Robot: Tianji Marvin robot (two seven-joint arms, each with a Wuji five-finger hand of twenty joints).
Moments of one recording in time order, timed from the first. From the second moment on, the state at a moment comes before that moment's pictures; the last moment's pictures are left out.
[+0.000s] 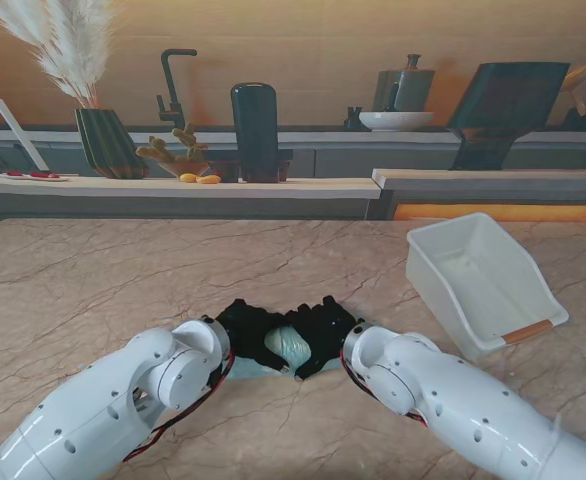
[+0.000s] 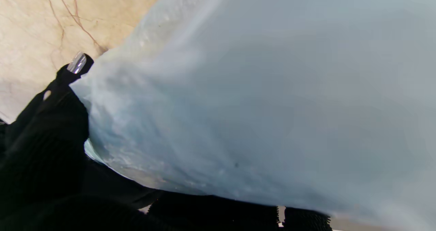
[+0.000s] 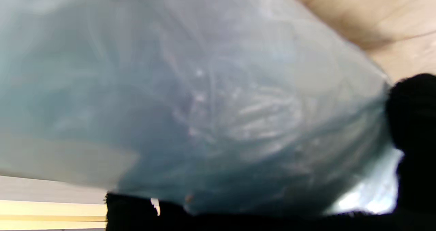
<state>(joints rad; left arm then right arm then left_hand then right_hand) 1.26 -1.03 -0.78 -1.61 0.85 0.14 -0.37 -1.12 -1.02 0.55 -1.38 -0.98 0.00 0.06 0.54 -0.43 0.33 -0.10 0.38 0.19 0.29 0.48 0.64 0.18 0.25 0.38 0.50 0.23 0.28 0.43 0.08 0.27 0.52 0.44 0.25 -0.65 0.61 -0.02 0.28 0.29 0.29 0.65 0.36 0.31 0.58 0.37 0.53 0.24 0.36 0.51 0.24 0.32 0.52 0.80</state>
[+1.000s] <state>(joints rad) 1.88 -1.12 -1.38 -1.83 0.97 -0.12 0.39 -1.14 -1.08 0.70 -1.29 -0.84 -0.18 0.06 0.59 -0.40 0.28 -0.10 0.49 0.11 0.24 0.39 0.57 0.18 0.19 0.35 0.45 0.25 0.24 0.41 0.10 0.31 0.48 0.43 0.29 -0.95 0.60 0.05 0.68 0.12 0.93 0.55 0.95 0.22 0.91 0.50 1.06 0.22 0.77 0.59 0.81 0.28 1.32 0.72</state>
